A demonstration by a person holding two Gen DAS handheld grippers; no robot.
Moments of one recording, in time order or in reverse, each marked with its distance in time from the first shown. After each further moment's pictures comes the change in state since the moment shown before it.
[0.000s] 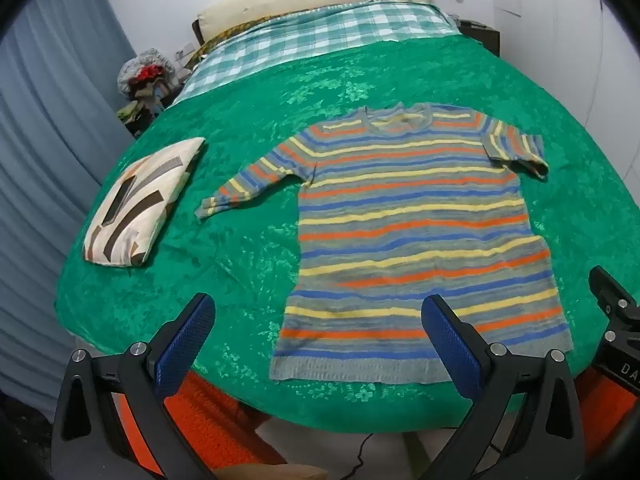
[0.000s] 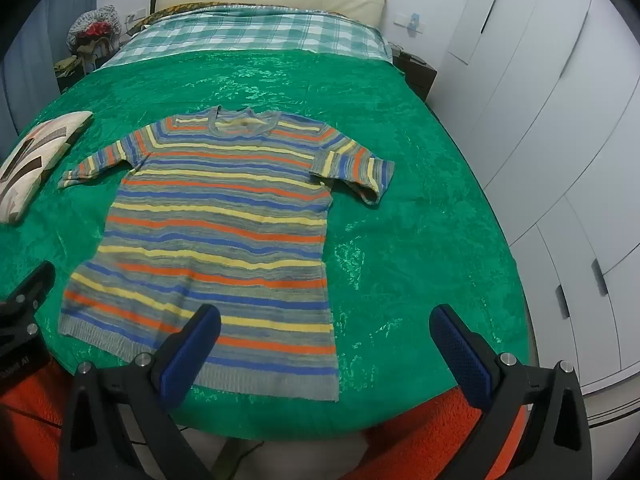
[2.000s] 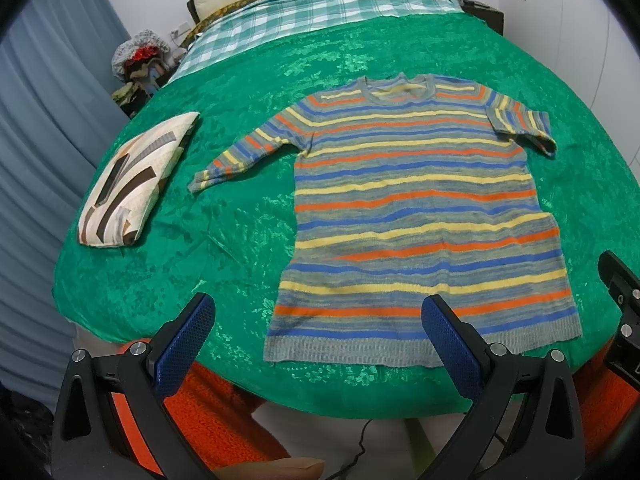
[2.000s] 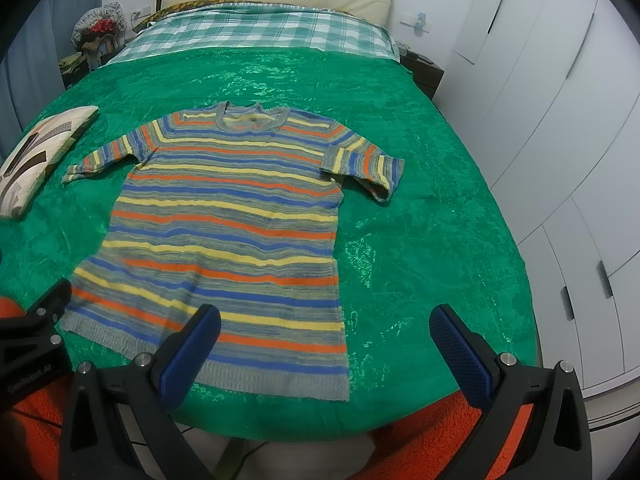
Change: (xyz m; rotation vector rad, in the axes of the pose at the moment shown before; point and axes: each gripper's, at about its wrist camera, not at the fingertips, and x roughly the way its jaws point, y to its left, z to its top) left arm 0.018 -0.001 -0.012 0.011 0.087 -0.012; right arm 0.006 0.012 -0.003 -0.007 0.003 0.000
